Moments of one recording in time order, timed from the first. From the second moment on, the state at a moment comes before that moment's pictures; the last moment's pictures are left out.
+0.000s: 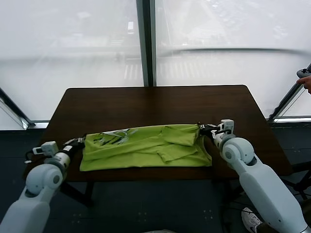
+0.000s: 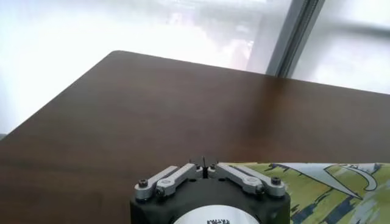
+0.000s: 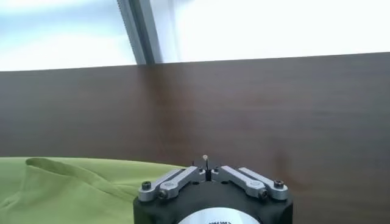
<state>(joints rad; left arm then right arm) 1.34 -1.00 -0.63 -1.87 -0.80 0.50 -0.16 -0.94 0.94 0.18 1.78 0.91 -0.57 0.21</state>
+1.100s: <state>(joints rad) 1.52 -0.75 -0.82 -1.92 -1.28 0.74 -0.02 -1.46 0.80 0.50 2.00 0.79 0.24 -0.08</state>
